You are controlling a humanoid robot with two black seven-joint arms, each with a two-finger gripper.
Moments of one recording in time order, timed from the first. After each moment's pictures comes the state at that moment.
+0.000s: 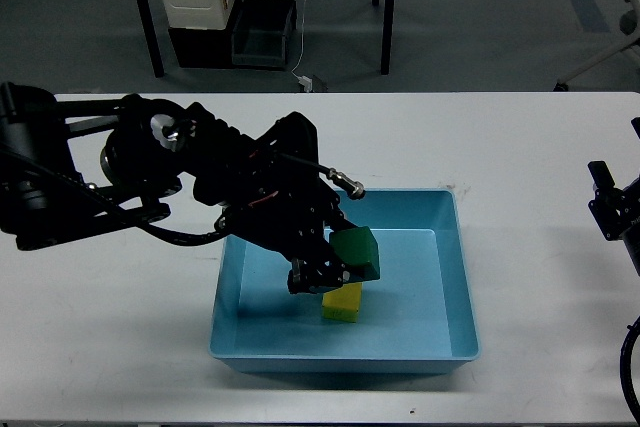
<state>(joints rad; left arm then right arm) -1.26 0.41 -0.06 -1.46 2.11 -0.49 -0.49 -0.04 -0.23 1.50 1.38 -1.02 0.19 0.32</state>
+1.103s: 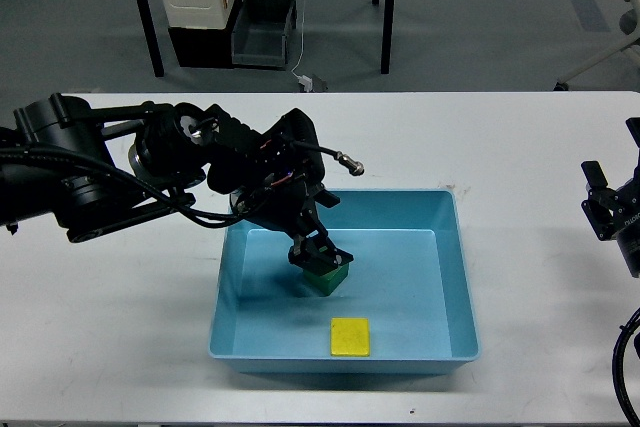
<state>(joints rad) -1.21 0.33 -0.11 -1.22 1.99 -0.49 -0.49 -0.03 -0.20 1.50 1.40 -1.02 0.21 0.34</state>
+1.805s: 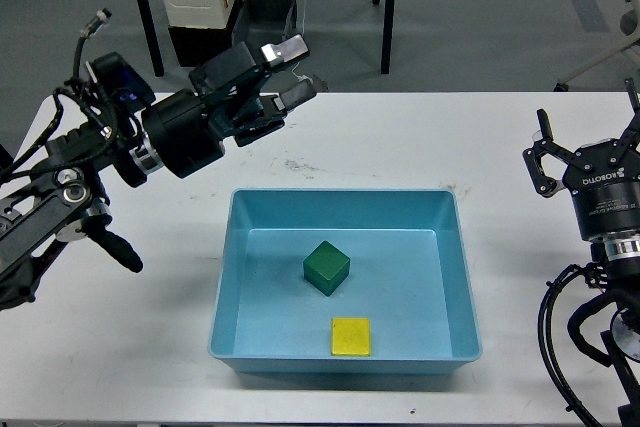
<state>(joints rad) -0.42 0.41 -0.95 -1.40 0.86 -0.38 -0.49 0.05 -0.07 1.41 1.43 -0.21 0.32 0.26</state>
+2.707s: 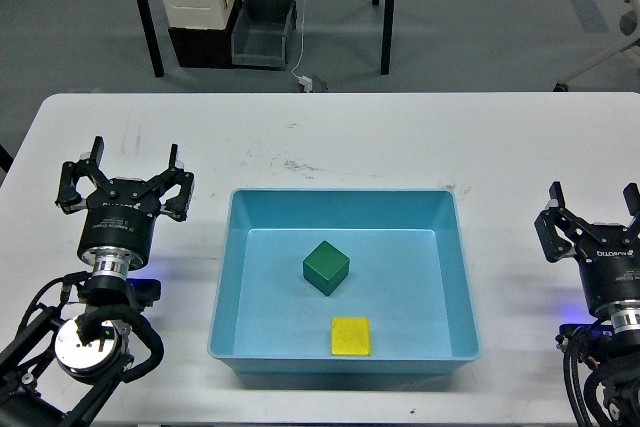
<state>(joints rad) -0.01 0.19 -1.11 -1.53 -0.25 -0.17 -0.49 -0.17 -0.07 1.41 1.48 0.29 0.32 0.14</state>
